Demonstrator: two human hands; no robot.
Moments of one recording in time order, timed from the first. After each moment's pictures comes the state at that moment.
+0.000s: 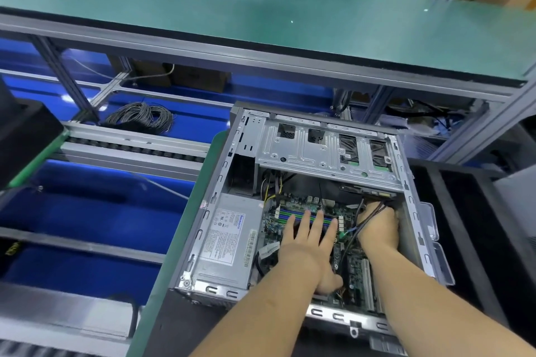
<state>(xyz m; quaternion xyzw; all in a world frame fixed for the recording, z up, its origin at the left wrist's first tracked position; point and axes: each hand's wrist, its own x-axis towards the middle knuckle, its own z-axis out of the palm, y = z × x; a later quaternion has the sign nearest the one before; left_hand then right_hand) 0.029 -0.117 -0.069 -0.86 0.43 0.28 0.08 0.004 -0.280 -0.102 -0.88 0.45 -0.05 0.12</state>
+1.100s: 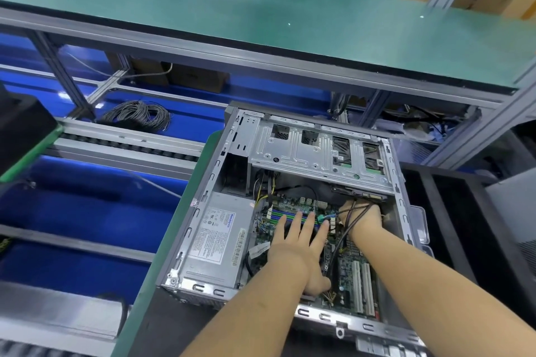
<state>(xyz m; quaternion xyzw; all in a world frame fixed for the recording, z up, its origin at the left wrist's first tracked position) 0.028 -0.115 -0.064 -0.86 0.43 0.27 0.08 0.038 -0.296 -0.099 -0.91 0.16 0.26 -0.29</state>
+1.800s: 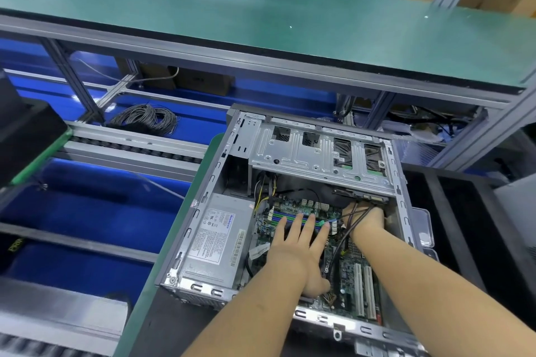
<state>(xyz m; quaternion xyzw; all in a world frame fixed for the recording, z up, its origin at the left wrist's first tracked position) 0.027 -0.114 -0.062 -0.86 0.42 0.27 0.08 0.039 -0.299 -0.103 -0.90 0.19 0.26 -0.29</state>
